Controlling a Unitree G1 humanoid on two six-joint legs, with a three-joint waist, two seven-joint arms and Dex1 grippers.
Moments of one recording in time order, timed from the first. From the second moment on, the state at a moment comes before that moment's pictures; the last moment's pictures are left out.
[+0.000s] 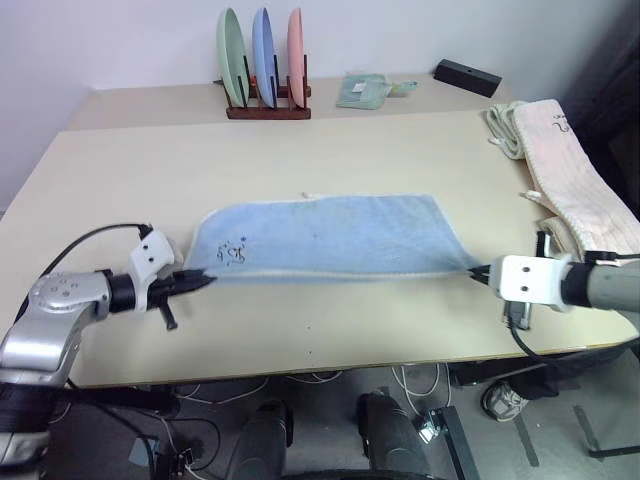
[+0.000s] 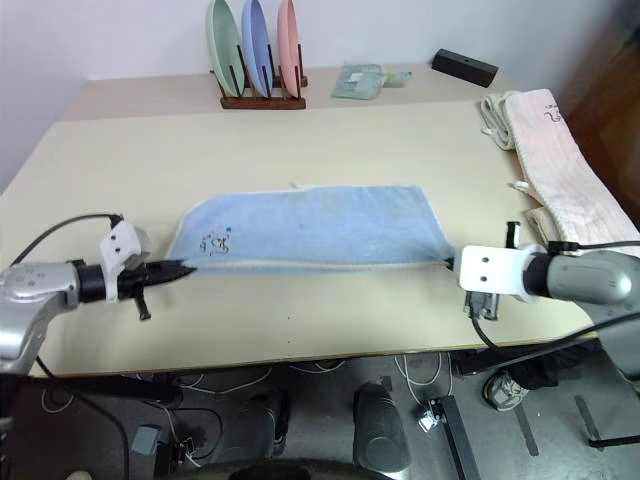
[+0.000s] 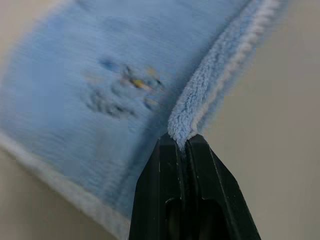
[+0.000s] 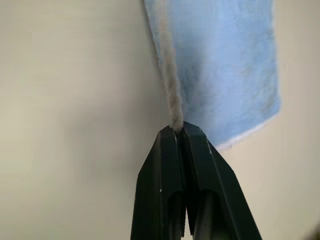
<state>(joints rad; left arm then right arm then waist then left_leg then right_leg) -0.05 0.92 0.15 -0.16 -0.40 0.42 -1.09 0.06 -1.18 -0.21 -0.37 0.09 0.15 1.03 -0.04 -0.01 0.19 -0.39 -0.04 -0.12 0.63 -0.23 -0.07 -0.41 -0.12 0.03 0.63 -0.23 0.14</state>
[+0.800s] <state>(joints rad) -0.54 0.69 0.00 0.47 -0.16 0.21 -0.89 -0.82 -0.87 0.26 0.60 -0.26 -0.31 0.96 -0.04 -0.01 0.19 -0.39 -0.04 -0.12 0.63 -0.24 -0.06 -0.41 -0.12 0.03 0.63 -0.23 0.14</state>
